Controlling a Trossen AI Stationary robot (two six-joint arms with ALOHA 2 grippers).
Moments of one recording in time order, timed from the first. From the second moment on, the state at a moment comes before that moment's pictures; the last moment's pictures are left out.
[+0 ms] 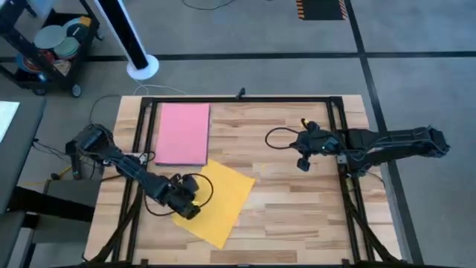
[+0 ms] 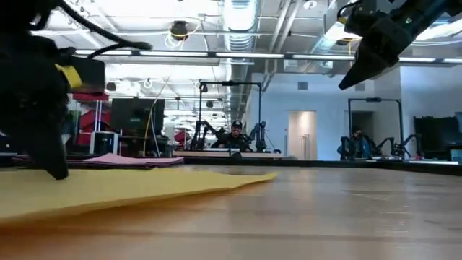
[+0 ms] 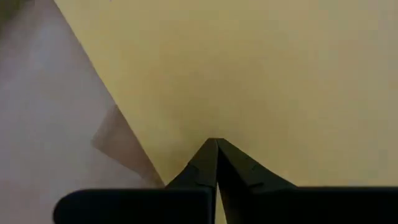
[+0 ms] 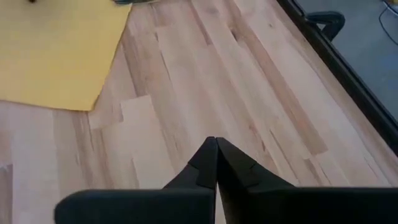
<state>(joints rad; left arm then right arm) -0.62 1.50 0.63 -0.39 -0.36 -1.19 -0.02 0.89 0.68 -0.55 0.32 0.15</state>
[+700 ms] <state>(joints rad) -0.50 1.48 0.66 -0.25 -0.47 -1.09 -0.01 0.89 0.68 -0.54 0.32 0.16</state>
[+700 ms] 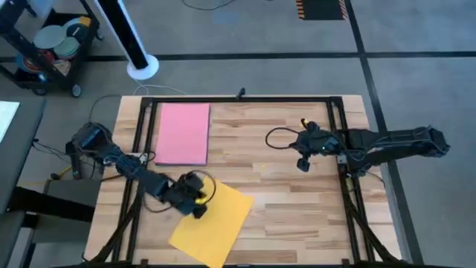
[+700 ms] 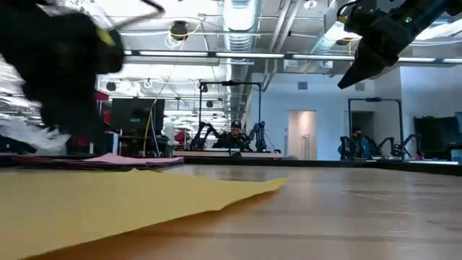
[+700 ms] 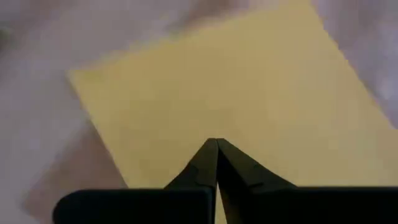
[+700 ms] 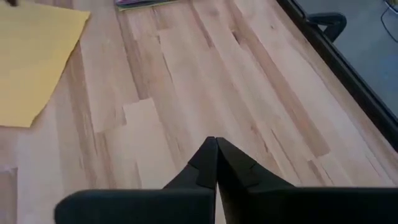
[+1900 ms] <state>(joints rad) -0.61 1.39 0.67 -0.54 -0.54 -1.25 -0.01 0.89 0.68 -0.55 0.32 0.16</state>
